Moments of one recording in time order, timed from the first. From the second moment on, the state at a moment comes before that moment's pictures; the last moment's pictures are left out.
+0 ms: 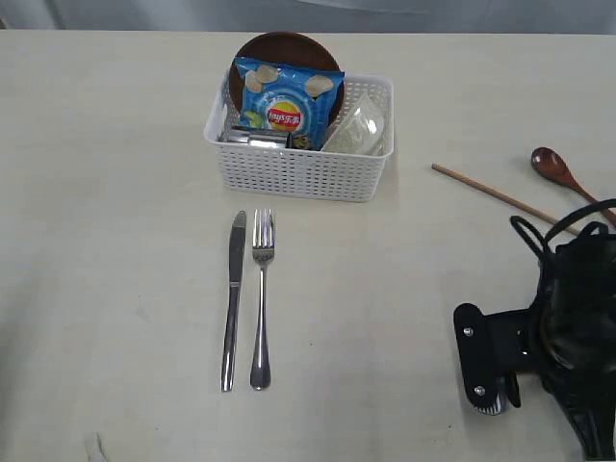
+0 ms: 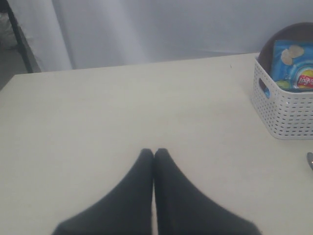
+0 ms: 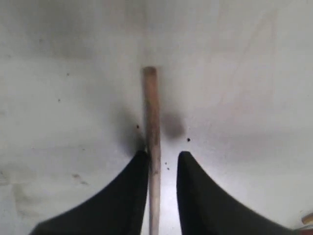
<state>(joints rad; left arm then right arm) -0.12 0.00 0.00 0.13 0.33 -0.09 0.73 1.55 -0.36 -0.65 0.66 -0.30</state>
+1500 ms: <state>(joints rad) -0.12 0.00 0.00 0.13 0.33 -0.09 0.59 1.84 -0.80 -0.78 0.50 -0.16</state>
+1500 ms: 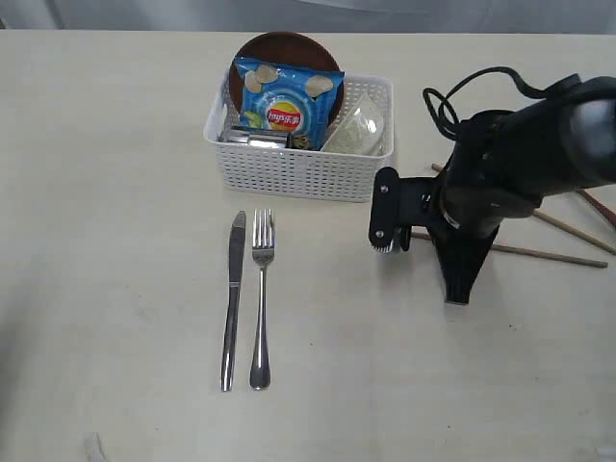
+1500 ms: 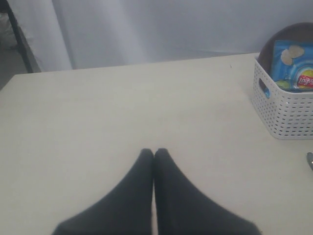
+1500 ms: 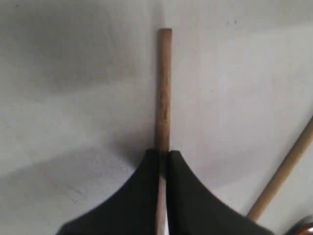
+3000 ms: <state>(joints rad) -0.12 0.00 0.00 0.13 0.33 -0.09 0.63 1.68 -1.23 -0.64 0.97 0.73</state>
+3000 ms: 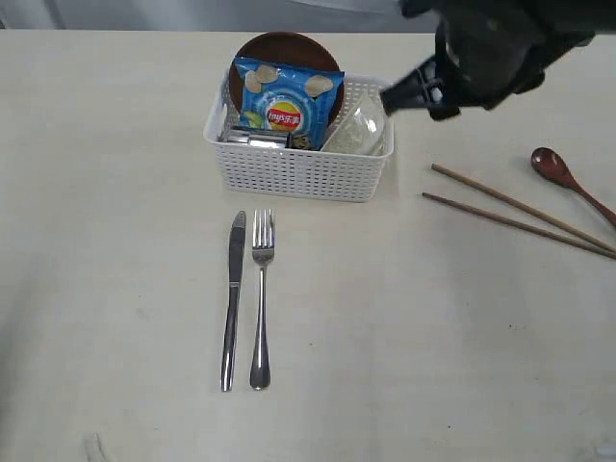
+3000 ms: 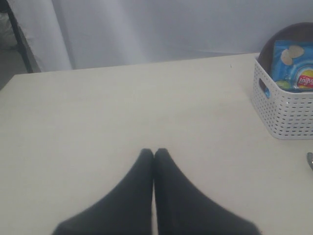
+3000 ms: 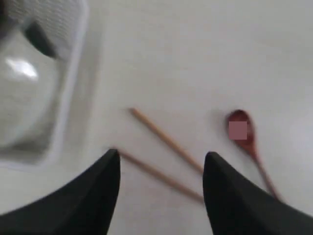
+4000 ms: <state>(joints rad) -0.12 0.00 0.00 0.13 0.33 -0.09 0.60 2.17 -1.85 -0.22 1.23 0.75</state>
